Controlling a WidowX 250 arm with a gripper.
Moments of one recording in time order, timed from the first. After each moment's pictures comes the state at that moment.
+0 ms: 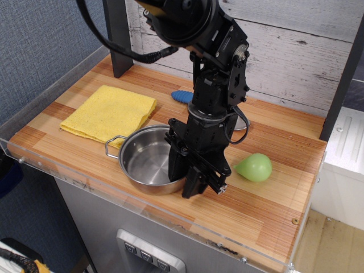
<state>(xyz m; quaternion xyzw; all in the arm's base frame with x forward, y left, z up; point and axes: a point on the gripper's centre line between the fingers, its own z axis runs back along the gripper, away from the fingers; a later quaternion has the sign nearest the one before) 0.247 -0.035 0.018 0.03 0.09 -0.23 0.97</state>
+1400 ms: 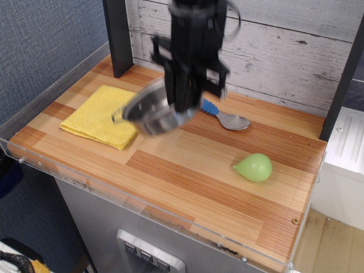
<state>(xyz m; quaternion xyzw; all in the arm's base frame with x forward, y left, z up) 0.277 -0.011 0.119 0.02 0.01 -0.15 0.99</state>
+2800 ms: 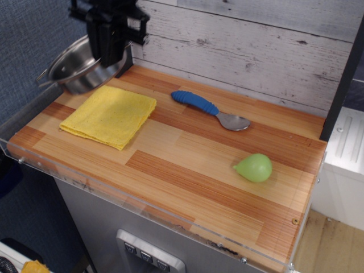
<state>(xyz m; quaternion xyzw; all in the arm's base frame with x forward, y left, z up) 0.281 0.090 0.137 0.06 0.02 -0.03 1.00</state>
